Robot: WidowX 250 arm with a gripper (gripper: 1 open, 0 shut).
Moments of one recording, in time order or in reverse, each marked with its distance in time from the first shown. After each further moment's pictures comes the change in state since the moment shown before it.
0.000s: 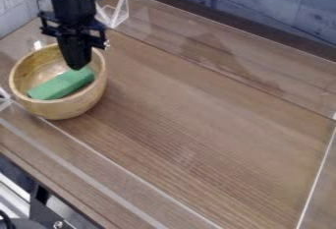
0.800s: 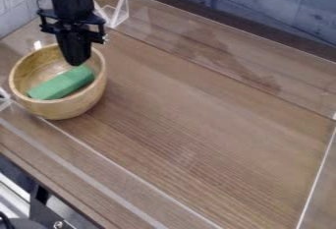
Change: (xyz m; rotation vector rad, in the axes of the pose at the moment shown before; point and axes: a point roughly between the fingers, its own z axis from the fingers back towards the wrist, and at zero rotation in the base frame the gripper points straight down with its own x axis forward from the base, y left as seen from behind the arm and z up) arm 0.004 0.007 0.000 -0.032 0.031 0.050
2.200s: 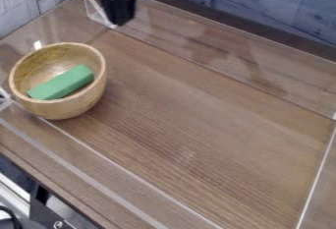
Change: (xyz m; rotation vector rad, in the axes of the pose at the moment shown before) arm 0.028 -0.037 0.051 -0.020 -0.076 -0.134
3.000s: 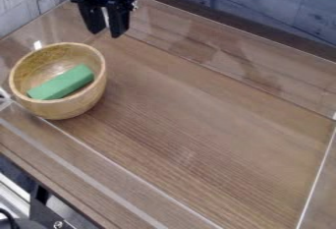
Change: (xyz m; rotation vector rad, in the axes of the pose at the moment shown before) arm 0.001 0.012 -0.017 -0.026 0.024 0.091
